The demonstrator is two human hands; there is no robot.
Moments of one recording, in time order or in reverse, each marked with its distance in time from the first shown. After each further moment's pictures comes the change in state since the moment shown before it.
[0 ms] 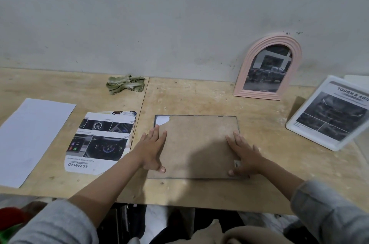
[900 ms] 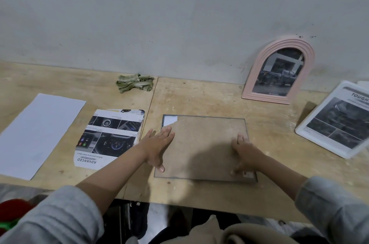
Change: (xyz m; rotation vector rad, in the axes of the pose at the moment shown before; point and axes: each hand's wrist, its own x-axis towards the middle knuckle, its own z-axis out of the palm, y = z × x) left_hand -0.006 -0.008 -0.016 0.099 -0.065 0.057; right_hand 0.007 -0.044 -0.024 -0.225 -0.032 0.045
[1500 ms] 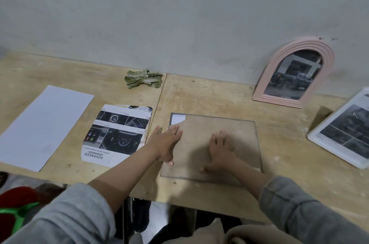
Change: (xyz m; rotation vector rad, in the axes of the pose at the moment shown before) left_hand 0.009 0.002 0.000 -0.057 0.038 -0.067; right_hand 0.028 -0.097 -0.006 0.222 -0.054 0.065
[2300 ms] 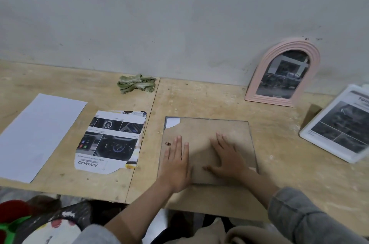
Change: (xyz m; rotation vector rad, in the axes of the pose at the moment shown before) left_hand -0.010 0.068 0.064 -0.174 0.369 -0.071; right_hand 0.002 0.052 0.025 -0.011 0.321 -0.186
